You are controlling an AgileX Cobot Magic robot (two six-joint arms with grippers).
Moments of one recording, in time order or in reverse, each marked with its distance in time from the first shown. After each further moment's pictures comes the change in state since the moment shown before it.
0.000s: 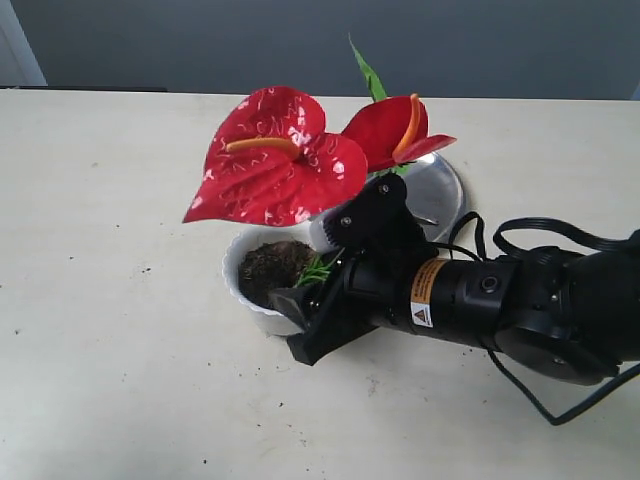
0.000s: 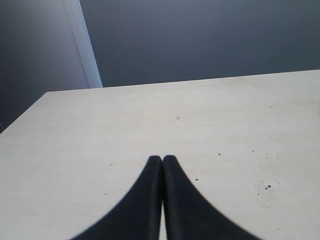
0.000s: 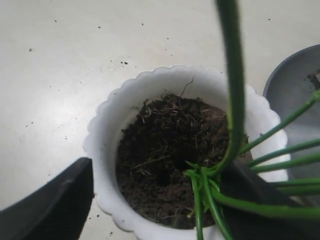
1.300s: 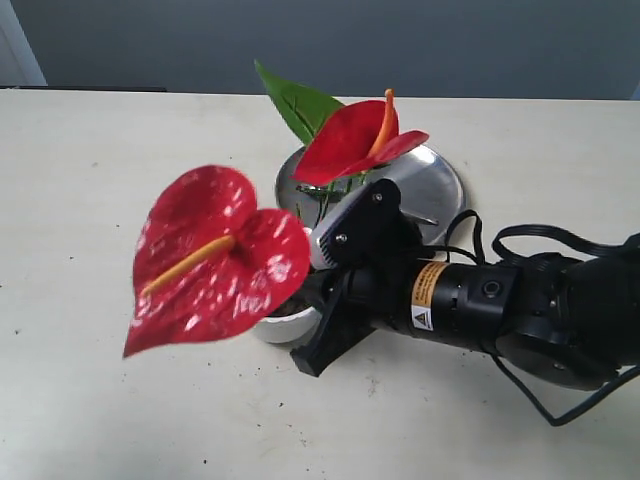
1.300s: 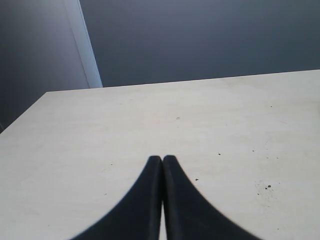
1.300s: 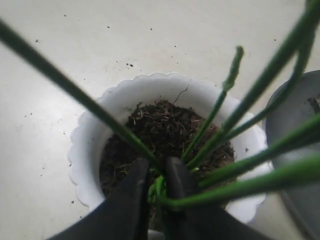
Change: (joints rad) left arm 0.000 0.000 0.000 0.000 0.000 0.000; right arm -0.002 0.011 0.012 0.002 -0.081 -0.130
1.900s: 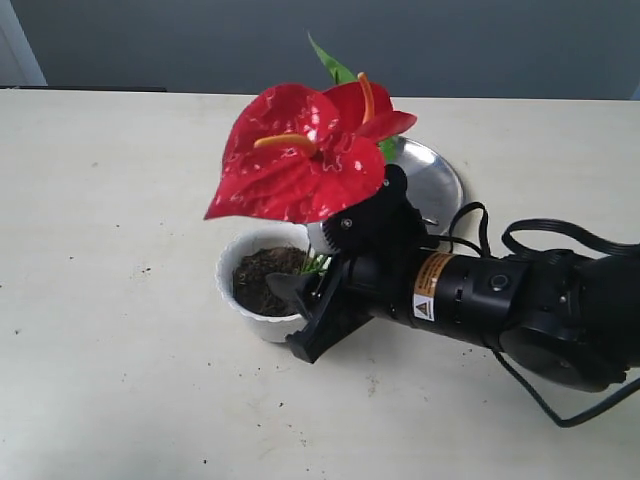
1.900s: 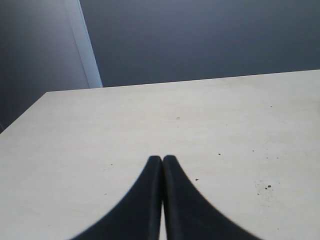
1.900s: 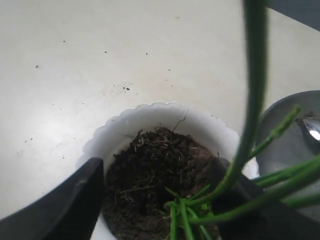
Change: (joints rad) left arm 0.000 0.000 0.000 0.000 0.000 0.000; right arm 0.005 -0.039 0.000 0.071 -0.021 -0.038
